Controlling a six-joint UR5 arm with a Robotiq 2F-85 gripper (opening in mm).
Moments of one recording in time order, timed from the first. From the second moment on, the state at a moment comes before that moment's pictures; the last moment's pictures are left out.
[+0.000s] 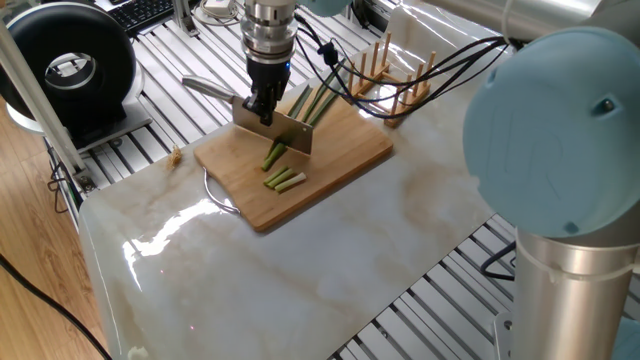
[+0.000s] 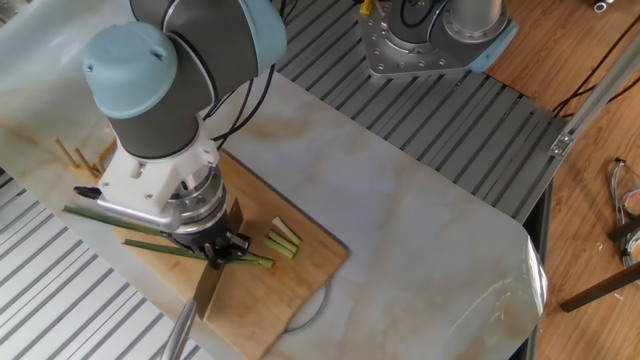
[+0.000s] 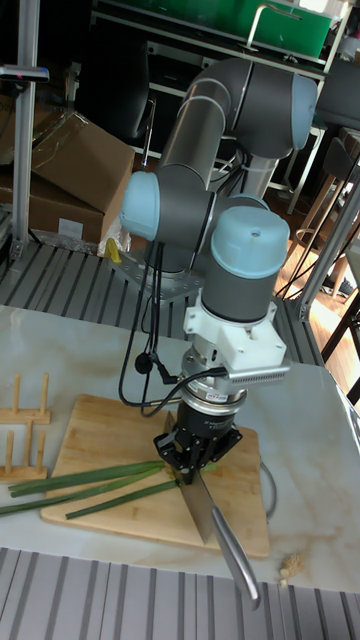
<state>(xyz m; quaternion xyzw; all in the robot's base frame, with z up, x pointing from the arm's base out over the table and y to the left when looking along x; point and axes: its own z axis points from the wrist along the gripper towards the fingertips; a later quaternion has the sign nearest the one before) 0.673 0.066 0.058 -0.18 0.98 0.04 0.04</state>
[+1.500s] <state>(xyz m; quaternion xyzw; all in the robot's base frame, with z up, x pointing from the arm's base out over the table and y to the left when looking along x) 0.665 0.069 0.067 -0.17 0.99 0.03 0.02</state>
